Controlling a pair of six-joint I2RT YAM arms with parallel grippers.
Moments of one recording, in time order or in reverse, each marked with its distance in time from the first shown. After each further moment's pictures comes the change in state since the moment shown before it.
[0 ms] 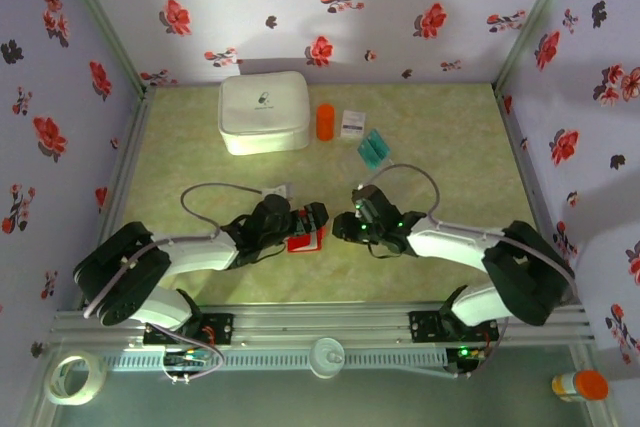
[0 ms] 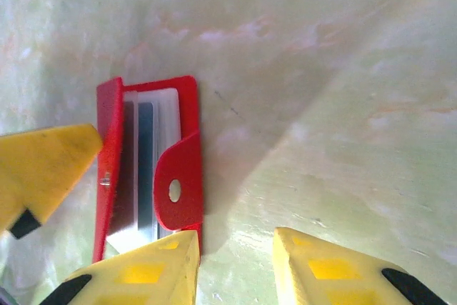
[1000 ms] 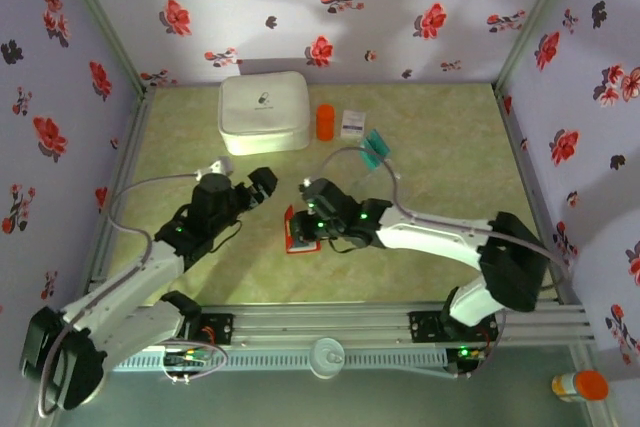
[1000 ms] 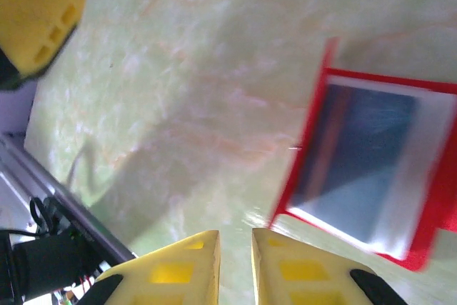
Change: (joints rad) left arm 0.321 -0.534 0.065 -0.473 -0.034 0.037; right arm 0.286 0.172 0.432 -0.214 0.040 -0.070
